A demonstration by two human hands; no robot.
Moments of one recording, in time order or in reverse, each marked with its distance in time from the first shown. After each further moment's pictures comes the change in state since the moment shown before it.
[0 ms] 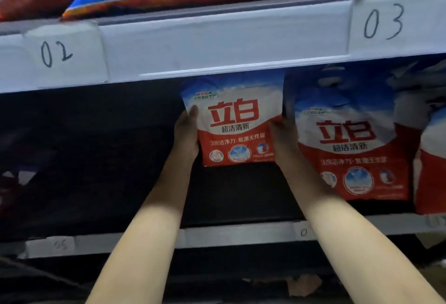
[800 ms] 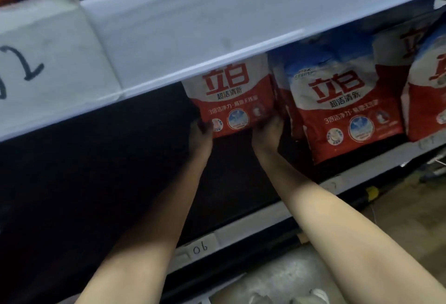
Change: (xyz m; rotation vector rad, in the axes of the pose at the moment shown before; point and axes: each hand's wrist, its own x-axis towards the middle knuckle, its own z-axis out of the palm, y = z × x) left_hand 0.050 -0.073 -0.007 0.621 -0.244 -0.033; right_hand -0.014 0.053 0.054 -0.312 0.436 0.002
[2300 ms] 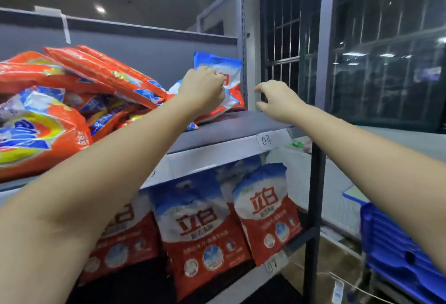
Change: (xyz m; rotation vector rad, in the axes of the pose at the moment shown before) left_hand -0.162 0.445 0.128 1.166 0.483 1.368; right_hand 0.123 -0.206 -0.445 -0.891 0.186 -0.846
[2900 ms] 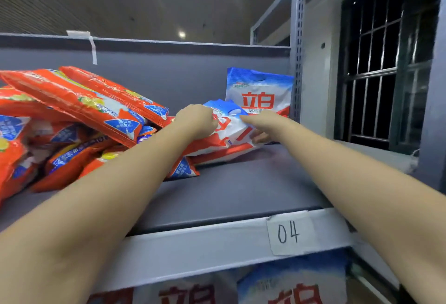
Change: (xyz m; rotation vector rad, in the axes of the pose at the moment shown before) left_hand 0.089 -0.047 0.126 -0.047 -0.401 -0.472; right_hand 0.197 0.014 0.110 1.040 -0.450 0.335
